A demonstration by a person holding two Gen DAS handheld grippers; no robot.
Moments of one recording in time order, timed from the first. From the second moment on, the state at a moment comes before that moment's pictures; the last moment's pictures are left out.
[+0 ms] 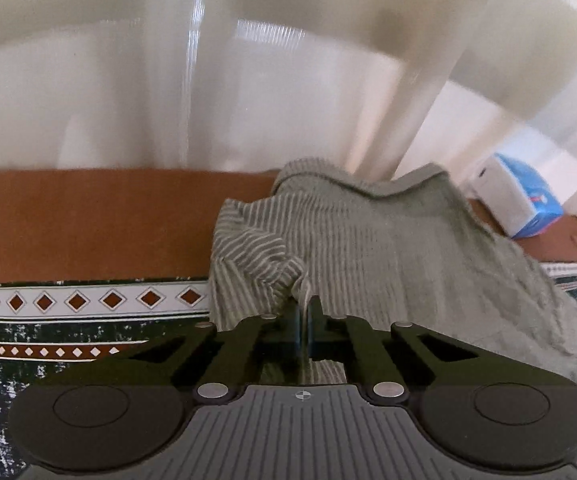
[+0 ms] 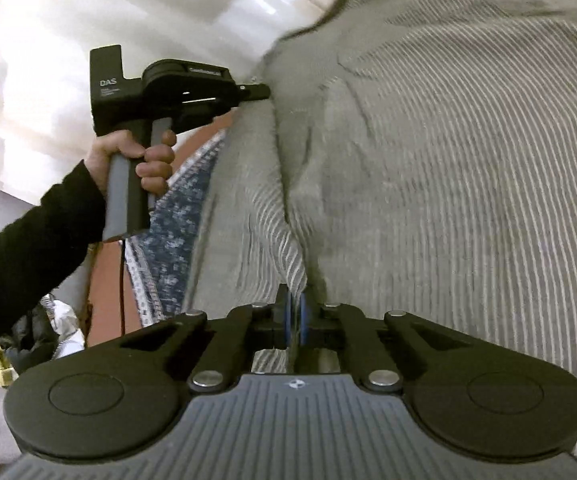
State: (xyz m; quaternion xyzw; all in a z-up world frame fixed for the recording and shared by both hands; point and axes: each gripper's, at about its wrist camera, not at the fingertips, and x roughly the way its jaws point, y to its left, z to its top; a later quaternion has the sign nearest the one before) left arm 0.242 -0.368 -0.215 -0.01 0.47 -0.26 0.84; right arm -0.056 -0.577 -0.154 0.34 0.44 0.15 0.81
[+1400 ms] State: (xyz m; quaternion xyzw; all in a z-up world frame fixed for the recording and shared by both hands) left arm 0.057 -0.323 -0.187 0.08 0.45 -0.40 0.79; right arm -0.186 -0.484 -0.132 0.30 0.42 0.11 0.85
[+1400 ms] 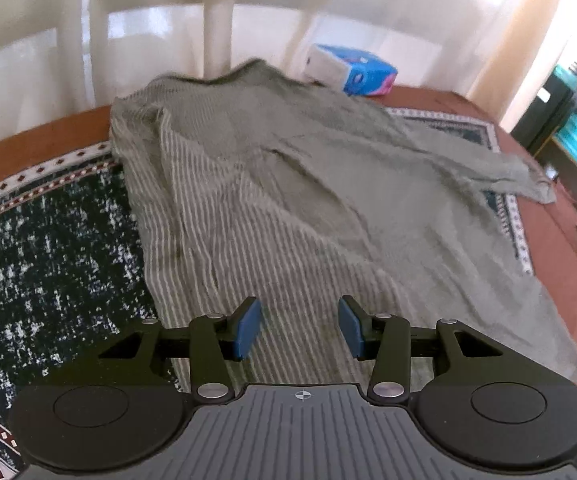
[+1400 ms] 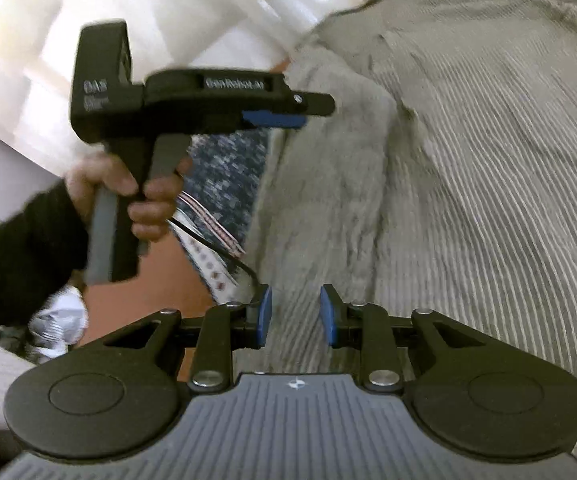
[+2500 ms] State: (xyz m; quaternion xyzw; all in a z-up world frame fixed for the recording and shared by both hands) left arm -0.035 -0.537 -0.103 0.19 0.36 -0.45 0.80; right arm -0.311 -0.674 -0.099 0.32 0.32 -0.03 0.89
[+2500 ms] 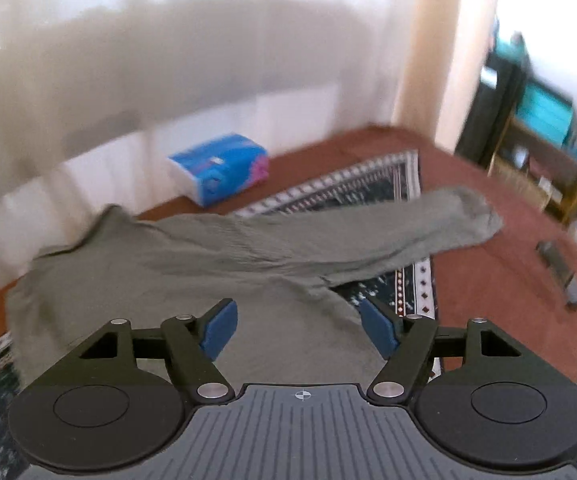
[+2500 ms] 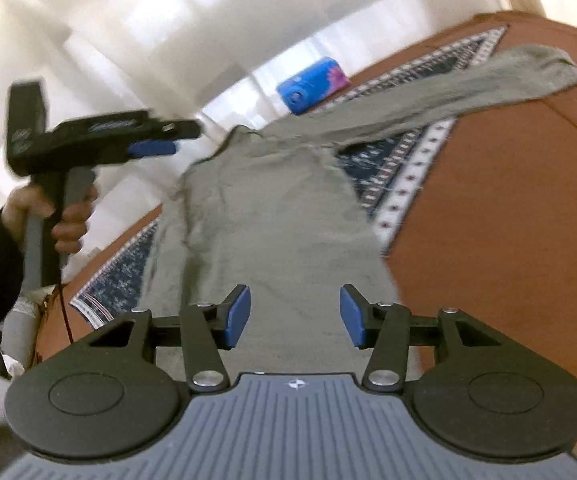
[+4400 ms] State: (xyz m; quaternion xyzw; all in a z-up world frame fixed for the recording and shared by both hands) left arm 0.060 -0.501 -0.124 0.09 0.41 -0.41 0.81; right arm -0.275 -0.626 -0.089 0.35 0.35 0.21 0.84
